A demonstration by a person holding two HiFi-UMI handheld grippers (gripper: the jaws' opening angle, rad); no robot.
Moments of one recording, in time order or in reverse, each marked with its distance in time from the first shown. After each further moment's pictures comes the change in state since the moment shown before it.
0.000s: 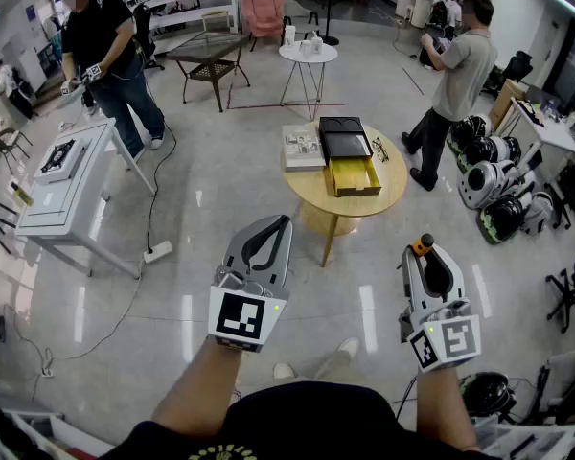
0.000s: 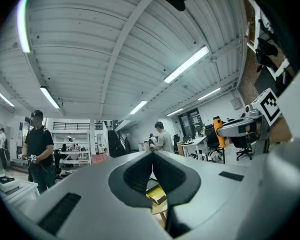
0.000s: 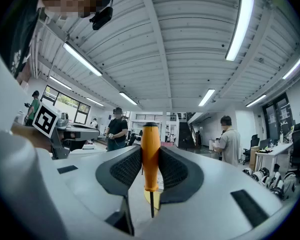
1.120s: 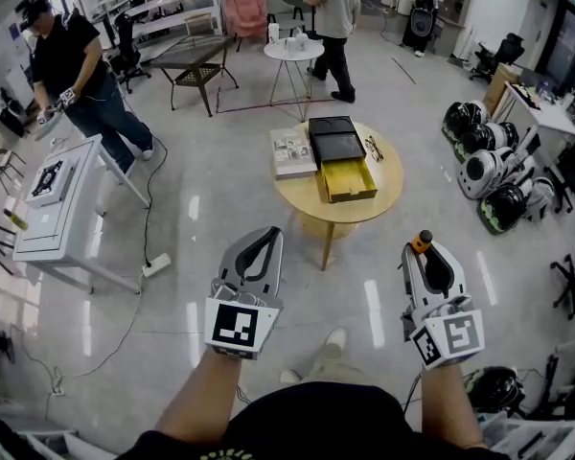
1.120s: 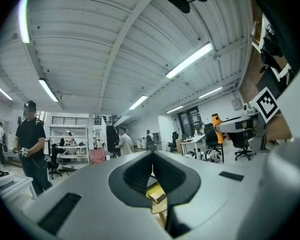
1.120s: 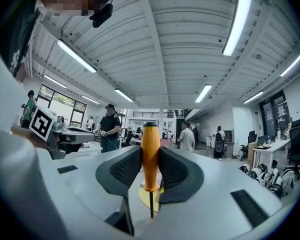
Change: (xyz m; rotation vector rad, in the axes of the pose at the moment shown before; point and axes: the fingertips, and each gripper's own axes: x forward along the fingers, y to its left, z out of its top) left arm 0.057 0.007 -0.031 -0.027 0.045 -0.011; right arm 0.045 -0.050 -0.015 0.024 0.036 -0.017
